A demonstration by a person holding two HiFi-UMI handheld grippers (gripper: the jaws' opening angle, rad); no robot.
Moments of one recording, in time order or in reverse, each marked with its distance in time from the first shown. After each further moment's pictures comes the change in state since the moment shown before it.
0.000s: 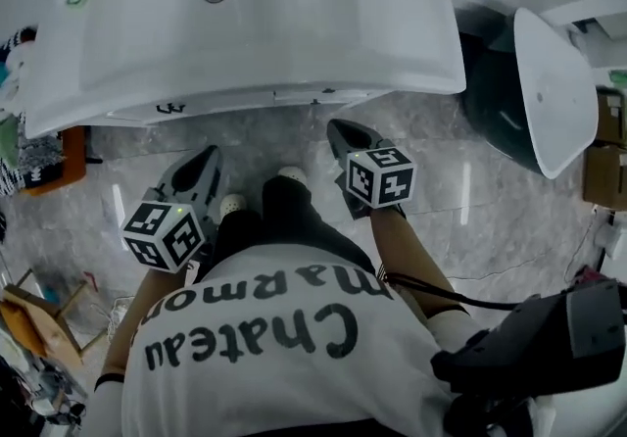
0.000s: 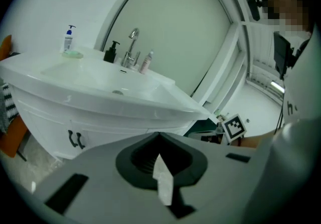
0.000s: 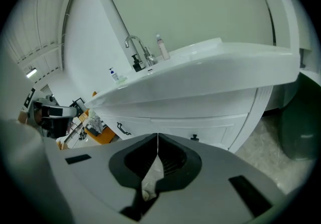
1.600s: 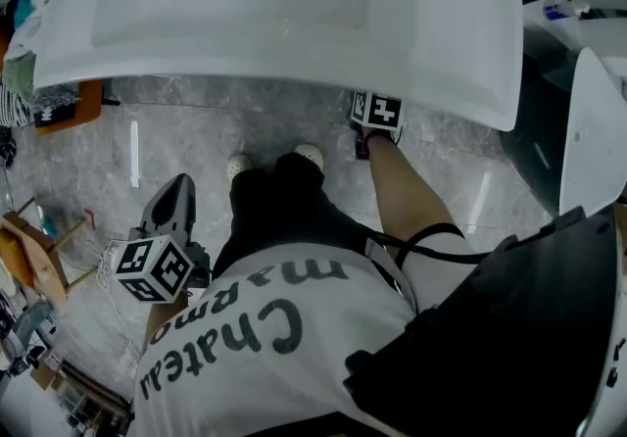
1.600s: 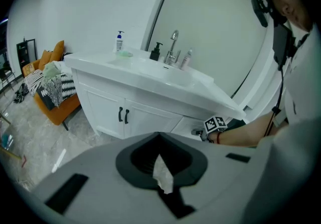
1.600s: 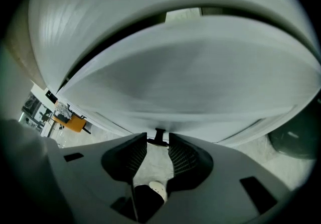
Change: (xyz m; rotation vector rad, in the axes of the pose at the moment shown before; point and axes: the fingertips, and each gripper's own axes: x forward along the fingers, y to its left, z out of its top) left arm -0.065 0.046 -0.065 -0.235 0.030 0.442; right arm 0.142 -0.129 -0.097 0.131 0.478 -0.282
